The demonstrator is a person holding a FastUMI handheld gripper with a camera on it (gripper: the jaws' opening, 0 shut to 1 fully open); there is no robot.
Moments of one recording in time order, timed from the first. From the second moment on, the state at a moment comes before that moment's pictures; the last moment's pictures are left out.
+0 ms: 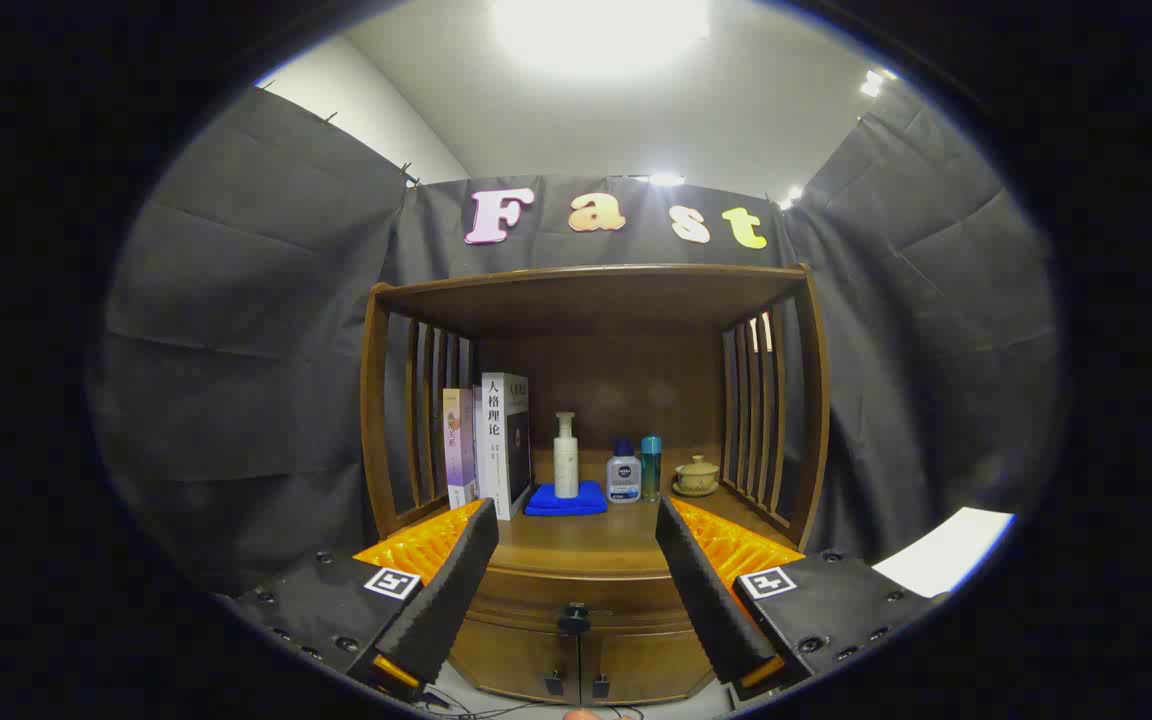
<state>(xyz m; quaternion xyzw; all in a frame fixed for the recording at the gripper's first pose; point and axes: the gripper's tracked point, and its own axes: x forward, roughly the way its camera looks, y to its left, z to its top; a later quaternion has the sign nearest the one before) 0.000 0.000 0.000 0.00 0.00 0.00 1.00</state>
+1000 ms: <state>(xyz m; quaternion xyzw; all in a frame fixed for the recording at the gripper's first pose) 0.007 -0.016 -0.018 0.03 0.01 -0.02 1.00</state>
